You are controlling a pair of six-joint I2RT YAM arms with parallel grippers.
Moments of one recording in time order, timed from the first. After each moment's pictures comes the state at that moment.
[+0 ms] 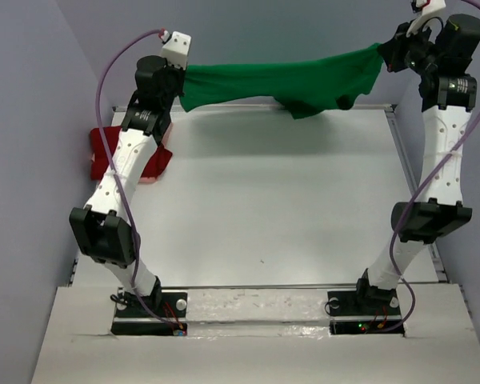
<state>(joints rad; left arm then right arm) -0.25 1.71 1.85 -0.20 -0.14 0.26 -0.16 1.90 2.44 -0.63 -0.51 -0.15</state>
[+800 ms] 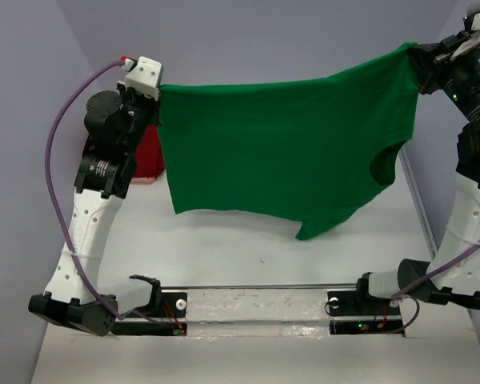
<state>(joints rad) -0.24 1.16 1.50 -0.32 -0.01 0.26 -0.16 1.35 2.21 -0.70 -0.50 -0.17</state>
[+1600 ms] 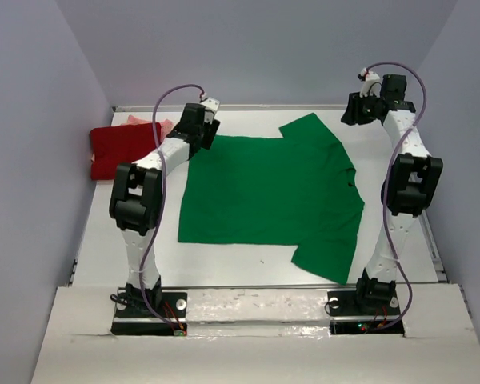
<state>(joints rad) -0.28 1.99 1.51 -0.09 -0.21 0.25 -0.16 2.20 2.06 -0.55 -0.49 -0.21</state>
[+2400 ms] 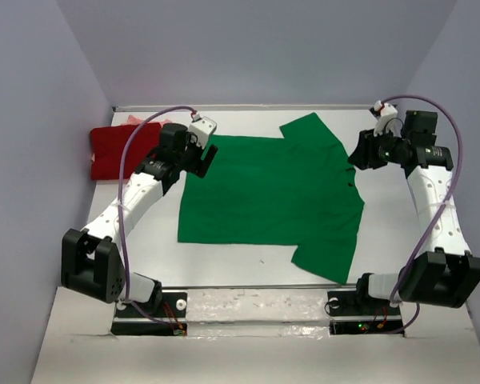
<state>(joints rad) -0.34 1.38 1.15 -0.27 0.00 0.29 -0.16 1.30 1.39 -0.76 -0.57 -0.25</state>
